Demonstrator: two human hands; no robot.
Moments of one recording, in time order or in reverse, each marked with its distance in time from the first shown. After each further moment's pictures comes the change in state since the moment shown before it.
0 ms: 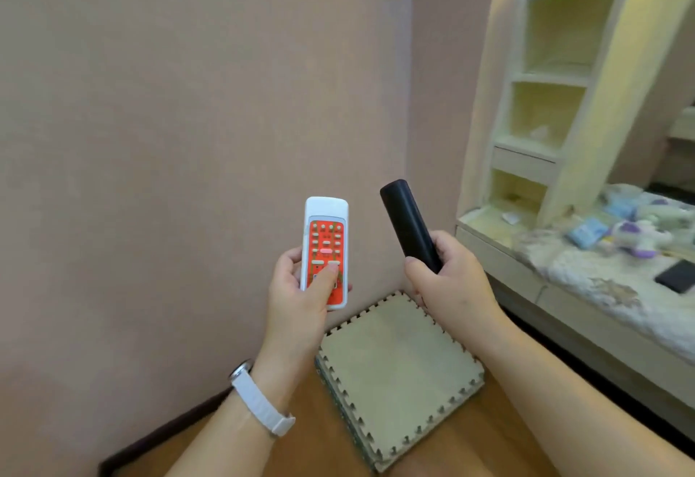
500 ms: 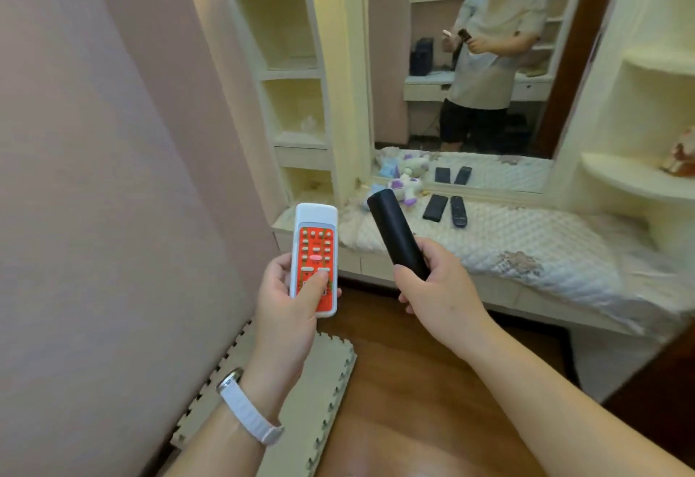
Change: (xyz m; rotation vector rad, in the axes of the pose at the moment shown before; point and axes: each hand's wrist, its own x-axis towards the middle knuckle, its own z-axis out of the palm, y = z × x) left_hand -0.005 -0.063 0.244 0.032 -0.599 -0.095; right_hand -0.046 0.096 -0.196 -0.116 0.514 0.306
